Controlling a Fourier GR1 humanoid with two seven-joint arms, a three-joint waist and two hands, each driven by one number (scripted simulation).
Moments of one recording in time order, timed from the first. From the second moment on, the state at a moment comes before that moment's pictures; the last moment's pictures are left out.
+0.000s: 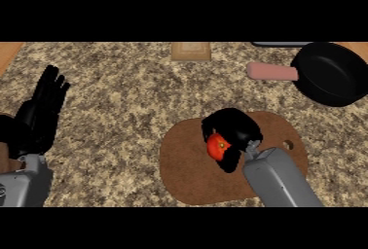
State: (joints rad) left arm -0.20 0.24 0.10 -1.62 0.12 0.15 0.22; right arm -0.43 -0.06 0.33 -1.42 0.88 0.54 0.22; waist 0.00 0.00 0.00
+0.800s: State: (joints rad) left arm -0.19 0.24 0.10 -1.65 0.10 0.16 0.24; right arm -0.60 -0.02 0.15 -1.78 0.96 0.22 0.69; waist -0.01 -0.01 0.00
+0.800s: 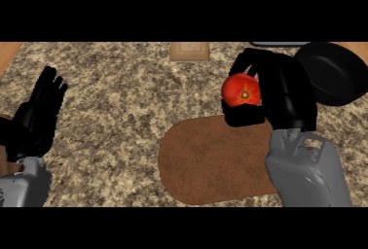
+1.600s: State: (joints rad) left arm -0.17 0.21 0.09 -1.64 0.08 0.14 0.20; right arm -0.70 -0.26 -0.25 -1.65 0.82 0.11 0.55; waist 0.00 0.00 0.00
